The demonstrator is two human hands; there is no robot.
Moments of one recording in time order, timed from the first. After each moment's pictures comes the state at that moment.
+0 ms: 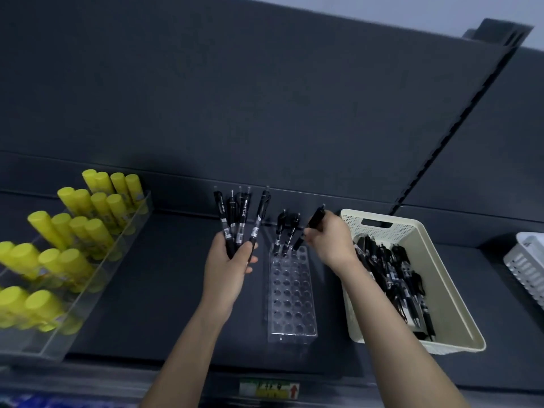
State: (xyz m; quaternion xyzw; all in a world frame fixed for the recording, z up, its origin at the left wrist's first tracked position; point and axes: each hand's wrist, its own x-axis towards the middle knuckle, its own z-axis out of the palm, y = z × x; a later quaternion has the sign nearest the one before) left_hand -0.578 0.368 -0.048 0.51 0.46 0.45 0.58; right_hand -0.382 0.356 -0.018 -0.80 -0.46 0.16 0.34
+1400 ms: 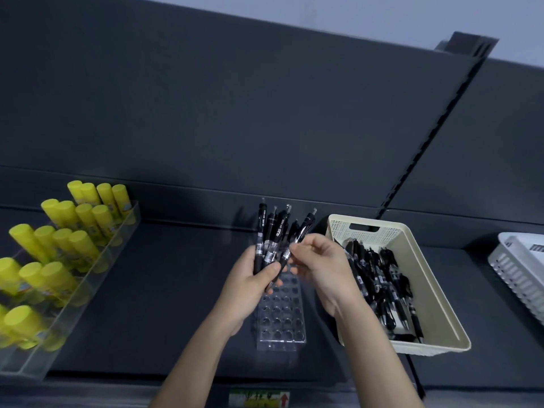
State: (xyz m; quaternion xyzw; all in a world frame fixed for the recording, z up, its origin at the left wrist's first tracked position) left_hand -0.551 0.349 -0.043 0.58 0.34 0.35 0.65; right_hand -0.416 0.301 0.003 -0.59 -0.30 0.44 0.61
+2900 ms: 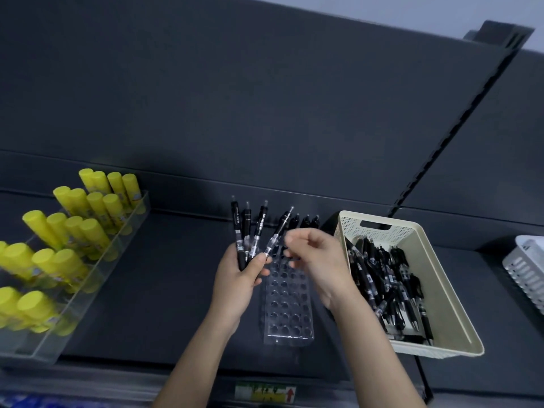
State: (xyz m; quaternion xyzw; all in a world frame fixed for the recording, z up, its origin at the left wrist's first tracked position) left_hand -0.566 0.353 -0.057 0.52 0.42 0.44 0.60; right_hand -0.425 0.319 -0.009 -0.63 -0.32 0.42 0.57
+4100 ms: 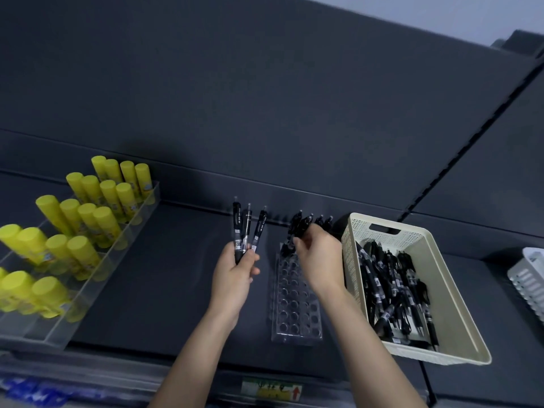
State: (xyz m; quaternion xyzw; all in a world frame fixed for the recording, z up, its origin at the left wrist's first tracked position) left_hand -0.578 0.365 -0.071 0.47 0.48 0.44 0.59; right_hand -0.434 0.343 -0.028 -0.80 -0.51 0.05 0.32
